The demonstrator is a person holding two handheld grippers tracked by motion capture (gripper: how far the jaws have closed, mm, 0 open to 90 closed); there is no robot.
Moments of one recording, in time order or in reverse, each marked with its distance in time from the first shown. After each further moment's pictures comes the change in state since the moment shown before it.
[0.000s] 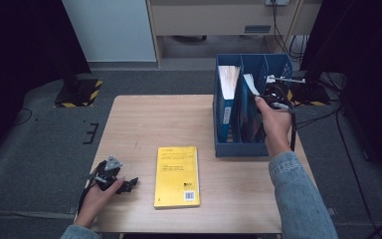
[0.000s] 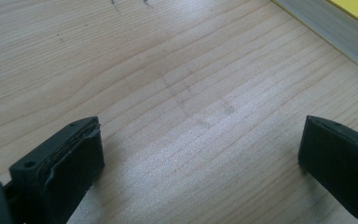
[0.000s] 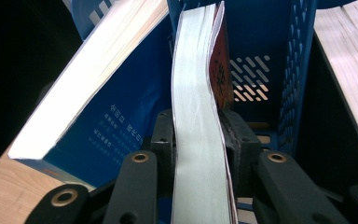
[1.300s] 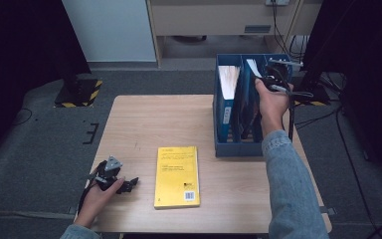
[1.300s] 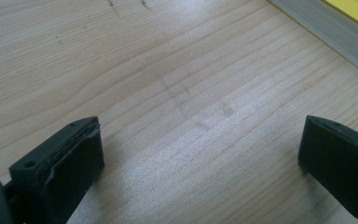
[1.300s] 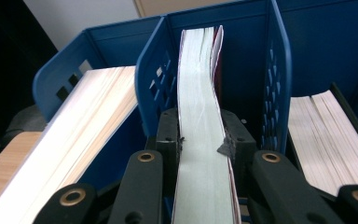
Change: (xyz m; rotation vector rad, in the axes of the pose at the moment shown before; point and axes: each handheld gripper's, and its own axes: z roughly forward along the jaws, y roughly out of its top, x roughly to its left) left arm 0.000 0.000 0.000 -0.004 -0.003 0.008; right arm -0.005 0.043 0.027 -0.105 -0.078 -0.023
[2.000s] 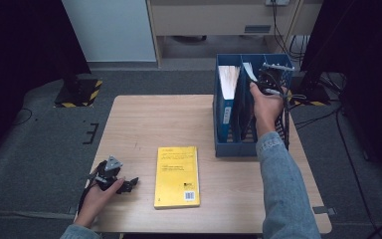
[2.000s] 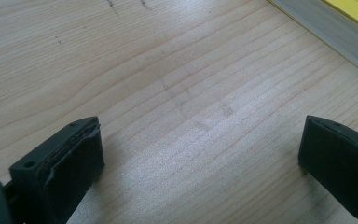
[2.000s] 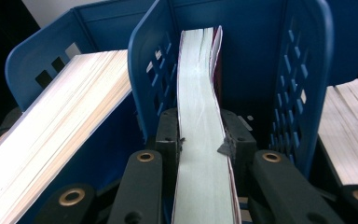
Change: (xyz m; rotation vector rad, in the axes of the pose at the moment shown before) left arm 0.000 0.000 0.000 0.000 0.000 0.000; right arm 0.003 -0.015 0.020 -0.007 -0.007 -0.019
